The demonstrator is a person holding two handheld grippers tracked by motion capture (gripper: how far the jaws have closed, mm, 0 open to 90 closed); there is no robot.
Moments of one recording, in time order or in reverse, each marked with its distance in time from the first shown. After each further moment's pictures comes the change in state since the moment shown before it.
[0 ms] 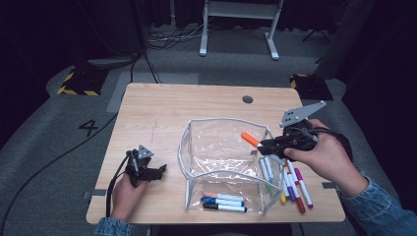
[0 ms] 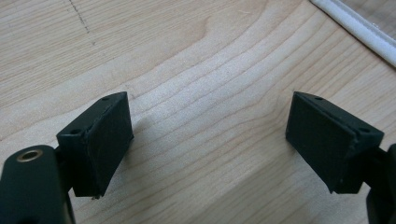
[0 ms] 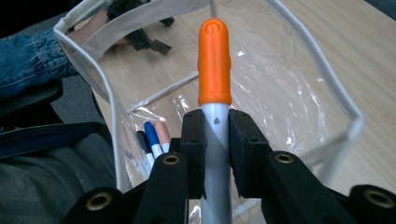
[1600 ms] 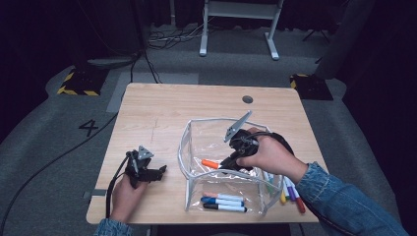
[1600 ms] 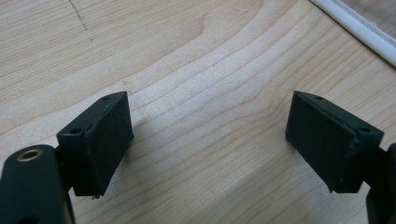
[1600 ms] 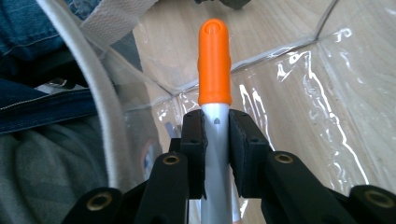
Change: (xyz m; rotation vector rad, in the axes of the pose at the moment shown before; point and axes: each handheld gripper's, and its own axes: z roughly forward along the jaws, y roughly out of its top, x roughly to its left) left arm -0.001 -0.002 -0.002 0.000 -0.001 0.004; right arm 0.016 0.029 0.117 0.252 0.280 -0.077
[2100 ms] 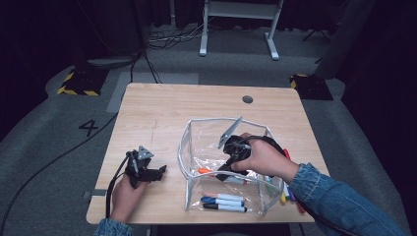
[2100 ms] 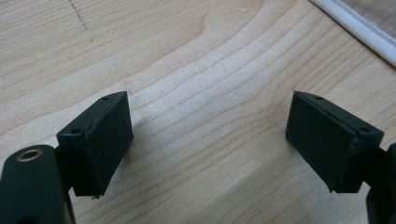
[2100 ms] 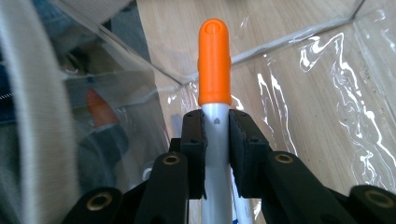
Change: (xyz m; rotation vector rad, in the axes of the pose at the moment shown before) left arm 0.000 0.000 0.000 0.001 0.000 0.001; right arm -0.005 -0.001 0.027 0.075 0.075 -0.001
